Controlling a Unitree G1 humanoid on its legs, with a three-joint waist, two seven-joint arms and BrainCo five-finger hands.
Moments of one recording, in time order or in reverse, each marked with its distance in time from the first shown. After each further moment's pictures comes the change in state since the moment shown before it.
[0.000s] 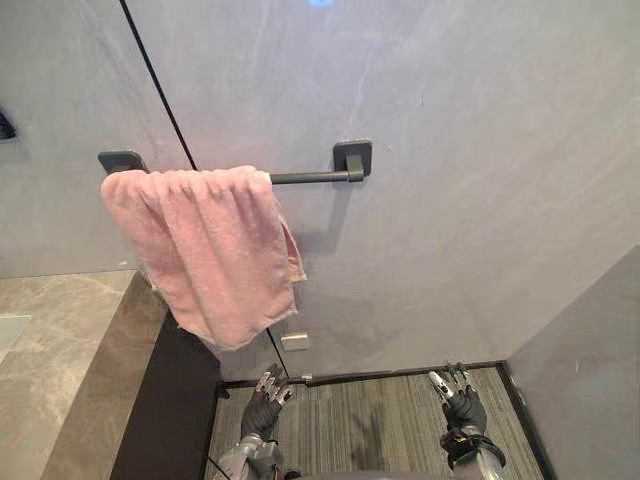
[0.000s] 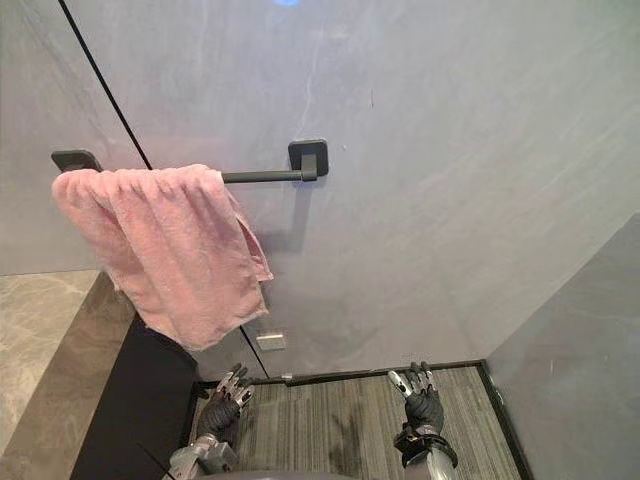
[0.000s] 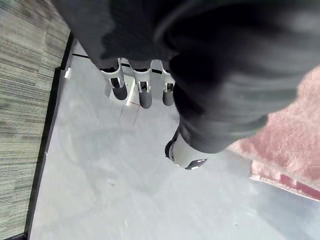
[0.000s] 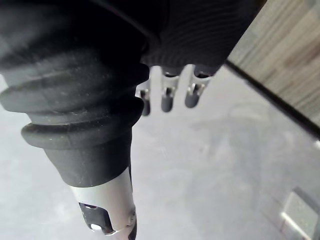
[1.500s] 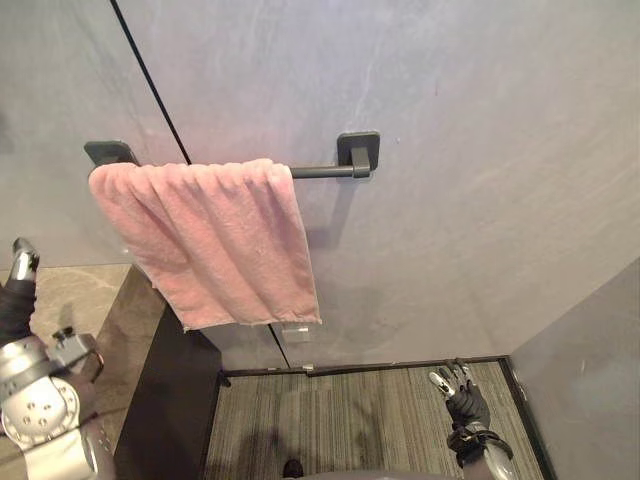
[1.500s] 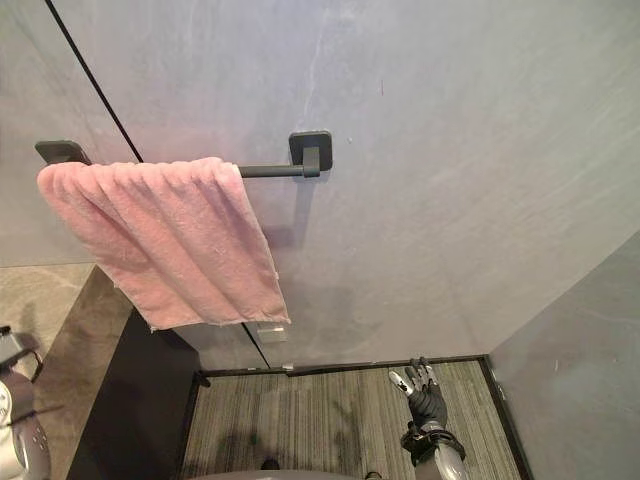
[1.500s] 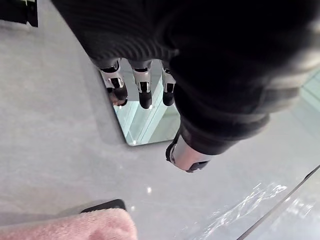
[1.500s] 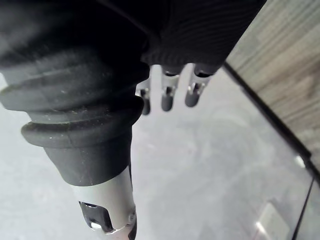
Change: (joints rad) left arm -0.291 0.372 0.692 -0.553 0.135 -0.103 0.361; right arm -0.023 -0.074 -0.029 0.024 -0.051 0.040 0.066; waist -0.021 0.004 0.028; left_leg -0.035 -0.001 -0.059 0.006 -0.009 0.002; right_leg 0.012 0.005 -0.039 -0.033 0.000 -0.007
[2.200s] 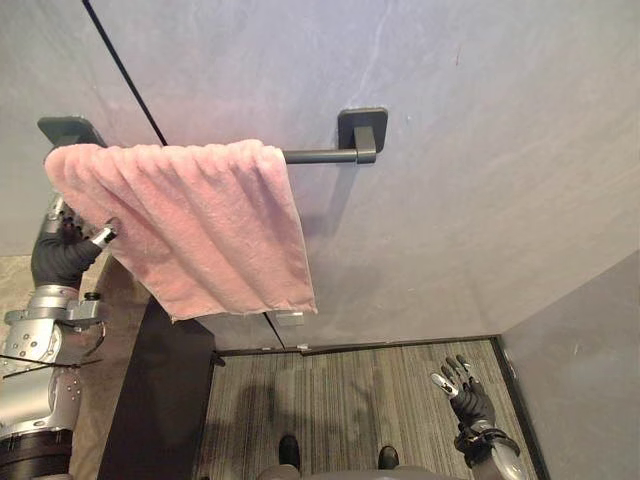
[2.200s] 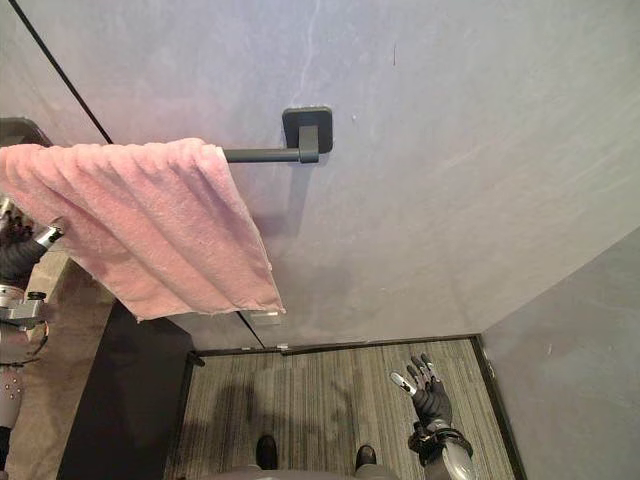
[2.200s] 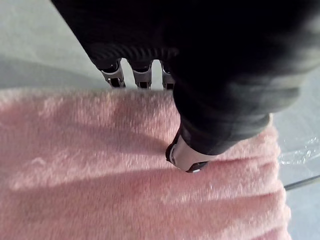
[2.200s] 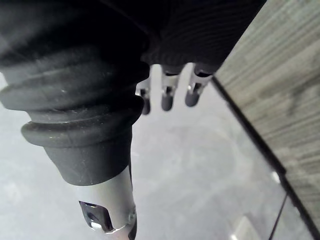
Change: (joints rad) left arm -0.099 0.344 -0.274 0.318 -0.369 0.044 -0.381; right arm -0.004 -0.065 0.027 0.014 -0.002 0.002 0.044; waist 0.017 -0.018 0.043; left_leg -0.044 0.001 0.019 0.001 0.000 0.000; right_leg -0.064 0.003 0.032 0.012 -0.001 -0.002
